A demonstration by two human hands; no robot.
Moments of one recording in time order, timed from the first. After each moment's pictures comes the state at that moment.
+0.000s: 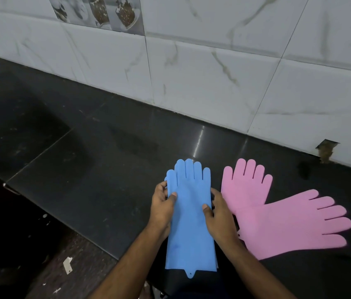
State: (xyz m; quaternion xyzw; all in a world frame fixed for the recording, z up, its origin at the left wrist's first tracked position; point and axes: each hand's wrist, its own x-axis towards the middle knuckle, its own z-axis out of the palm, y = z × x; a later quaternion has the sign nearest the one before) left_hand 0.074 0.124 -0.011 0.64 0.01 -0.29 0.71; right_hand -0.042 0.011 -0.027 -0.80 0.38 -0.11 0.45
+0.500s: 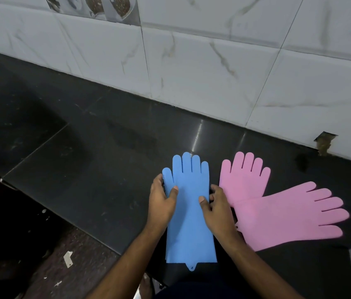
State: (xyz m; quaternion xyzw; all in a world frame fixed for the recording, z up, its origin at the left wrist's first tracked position) left_hand 0.070 0.134 -0.014 0.79 -0.12 -0.19 0.57; right_hand -0.044 0.013 -0.032 -0.79 0.40 -0.14 0.45
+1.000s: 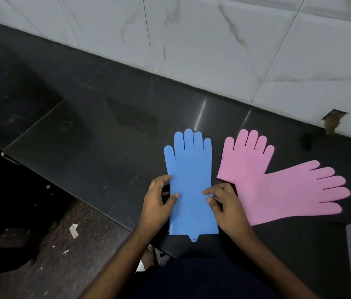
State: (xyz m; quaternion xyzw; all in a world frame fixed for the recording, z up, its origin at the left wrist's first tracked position) left_hand 0.036 0.191 -0.034 0.82 -0.24 -0.19 0.49; right_hand -0.106 0.021 -0.036 -0.84 0.27 -0.12 0.46
